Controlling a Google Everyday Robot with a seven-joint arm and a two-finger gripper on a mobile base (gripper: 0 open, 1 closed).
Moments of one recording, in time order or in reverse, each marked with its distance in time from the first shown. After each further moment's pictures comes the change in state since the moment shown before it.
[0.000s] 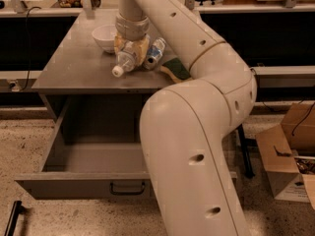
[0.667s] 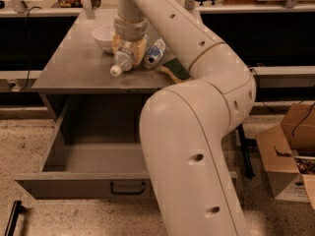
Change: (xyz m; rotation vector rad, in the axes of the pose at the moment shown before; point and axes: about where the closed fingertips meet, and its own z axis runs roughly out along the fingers) arm 0.006 -0.011 0.008 0.032 0.018 0.005
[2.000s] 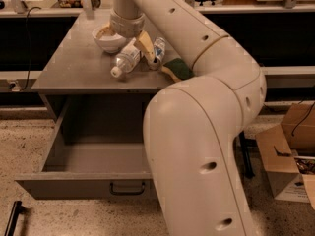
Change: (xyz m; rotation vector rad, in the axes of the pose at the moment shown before) arm -0.006 -0.009 -0.018 0.016 0.051 -0.037
